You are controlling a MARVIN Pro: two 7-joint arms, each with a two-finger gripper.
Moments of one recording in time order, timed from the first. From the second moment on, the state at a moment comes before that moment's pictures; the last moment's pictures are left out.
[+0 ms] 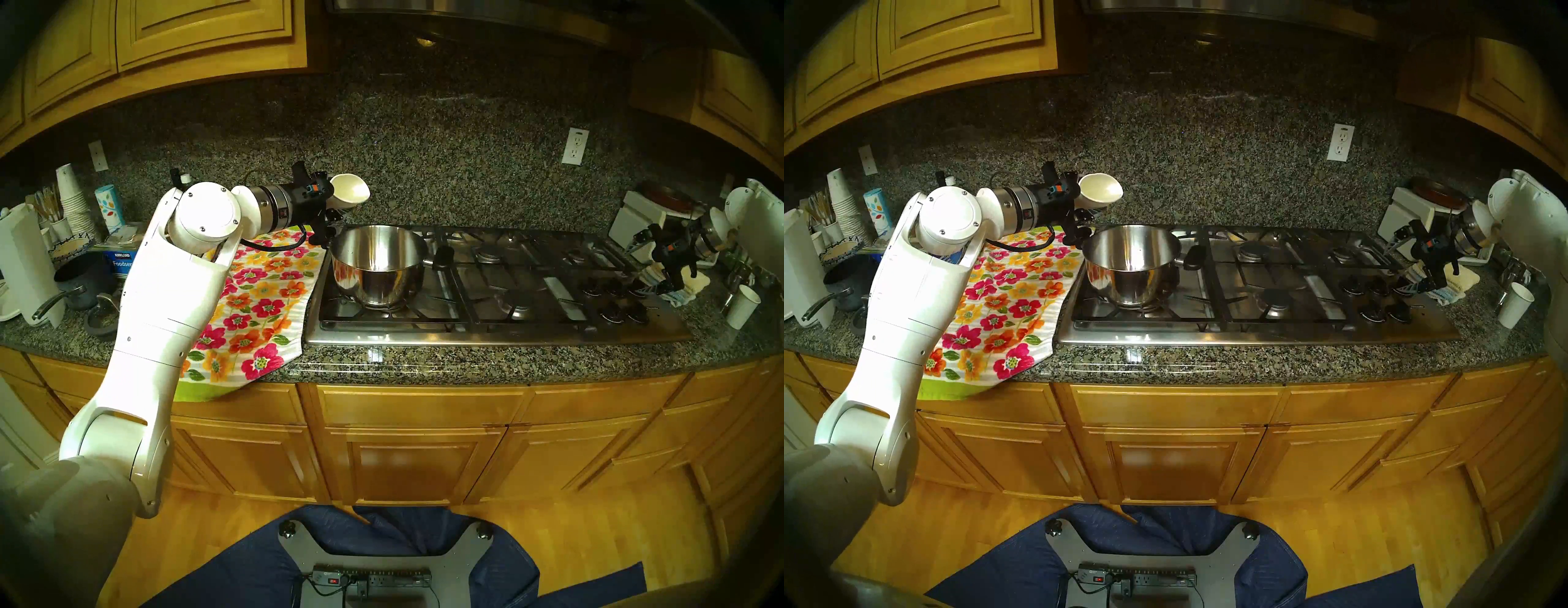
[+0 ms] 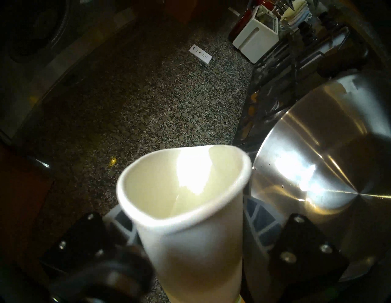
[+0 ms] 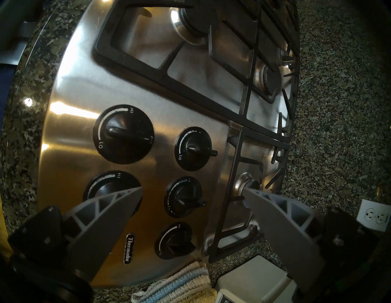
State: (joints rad) left arm 0.87 -1.16 -1.39 -1.50 0.42 -0.02 -0.83; right arm 0.24 -0.66 -0.55 -0.41 0.43 -0.85 0.98
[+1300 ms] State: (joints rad) left arm 0.86 -1.13 -1.38 -1.46 0.53 -0.27 -0.80; right arm 0.24 -0.66 -0.55 -0.41 0.43 -0.85 0.98
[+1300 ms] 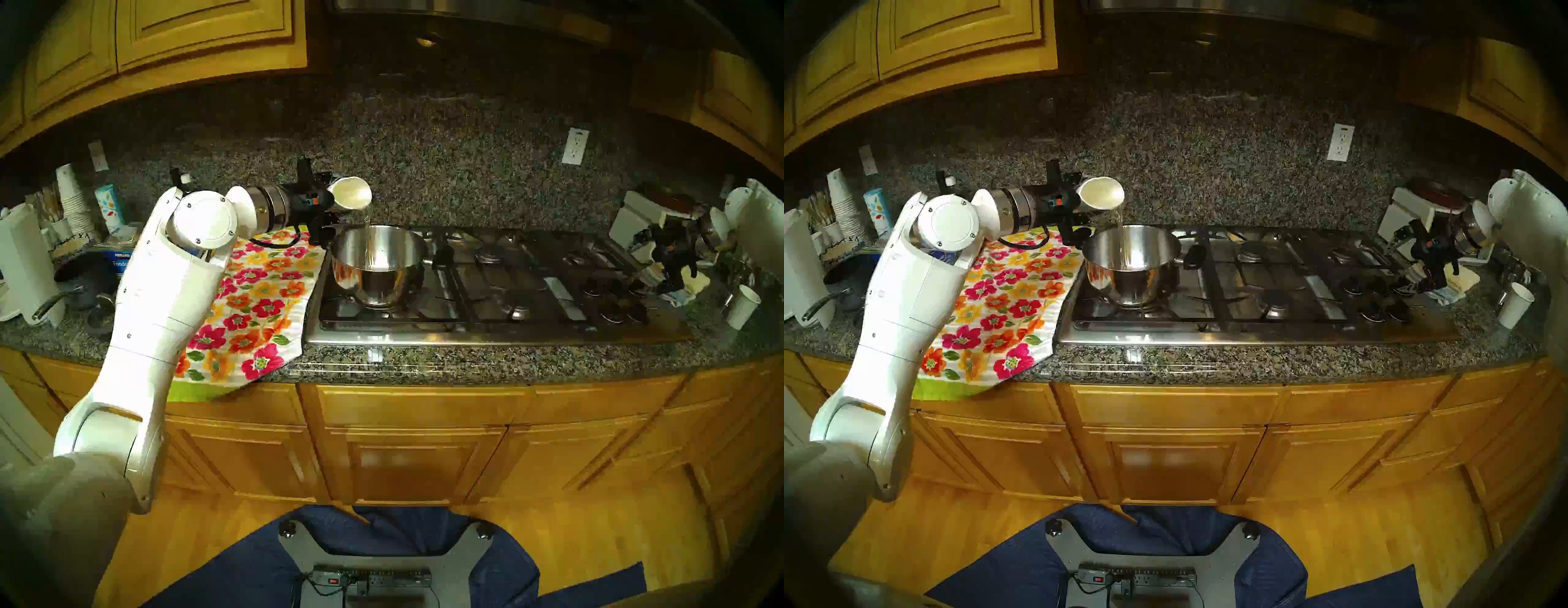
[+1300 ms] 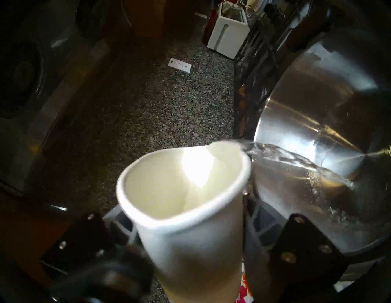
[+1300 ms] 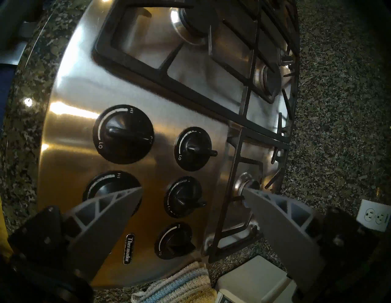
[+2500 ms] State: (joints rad) left arm 0.85 -1.11 -1.37 -1.45 0.63 -0.40 -0.79; right arm 0.24 -0.66 -0.55 -0.41 0.43 -0.85 0.98
